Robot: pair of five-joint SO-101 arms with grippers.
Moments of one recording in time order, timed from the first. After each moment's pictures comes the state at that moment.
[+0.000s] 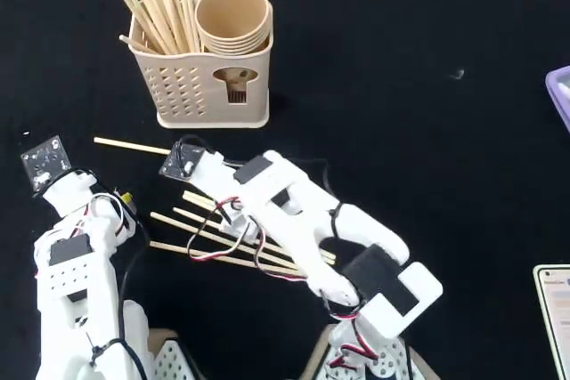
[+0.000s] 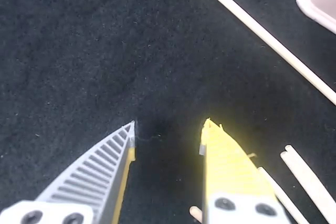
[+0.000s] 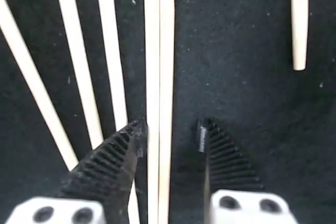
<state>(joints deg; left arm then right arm) -25.8 -54.8 78.9 37.4 8.7 -38.7 6.8 31.7 54.2 28.5</state>
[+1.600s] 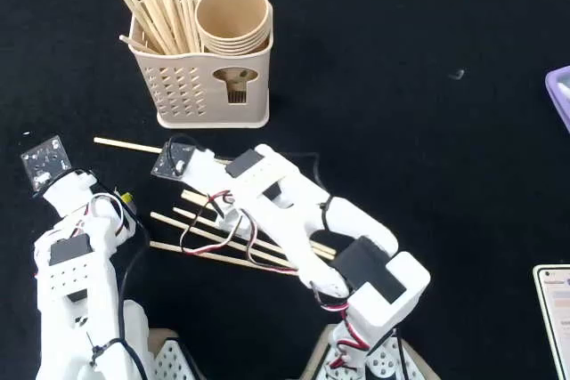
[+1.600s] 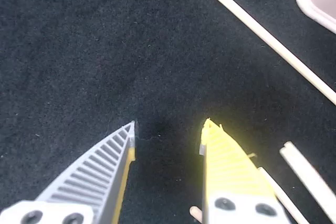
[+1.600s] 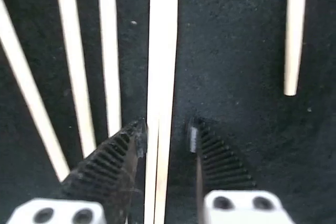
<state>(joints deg) -25.8 -54.8 78.9 37.4 8.7 -39.0 11.8 26.7 54.6 31.8</state>
